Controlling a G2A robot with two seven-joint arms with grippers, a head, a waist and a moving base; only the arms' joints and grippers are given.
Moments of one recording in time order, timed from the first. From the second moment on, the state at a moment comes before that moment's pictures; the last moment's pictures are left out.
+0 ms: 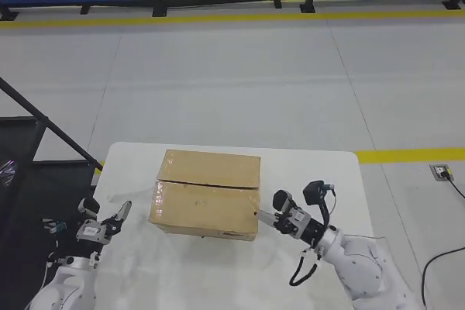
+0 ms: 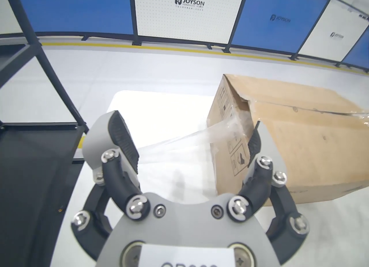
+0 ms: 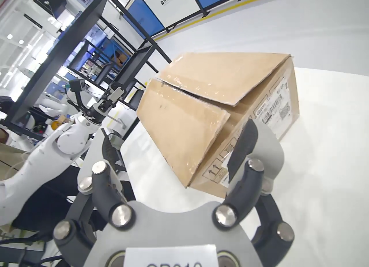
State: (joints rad) left arm 1.48 -1.15 -1.73 -1.67 0.98 -0.28 0.15; right arm -1.11 -1.20 1.25 -1.66 -0.45 -0.43 0.48
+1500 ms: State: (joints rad) left arm 1.55 -1.13 -1.77 -1.68 1.17 -0.69 0.09; right arm -0.98 -1.09 1.00 -1.60 -0.04 -0.74 1.08
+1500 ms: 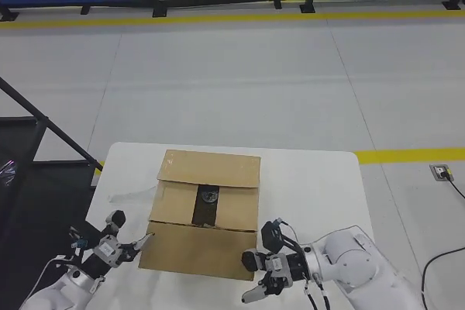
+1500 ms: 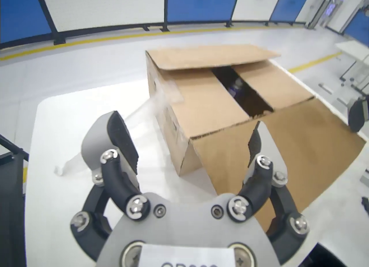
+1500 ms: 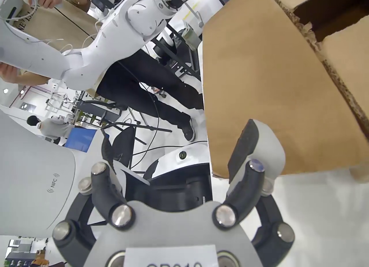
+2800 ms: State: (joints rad) left arm 1.53 -1.11 -1.69 -1.64 1.31 -0.63 0.06; right arm -0.65 -1.23 0.81 -1.11 0.74 -0.23 0.77
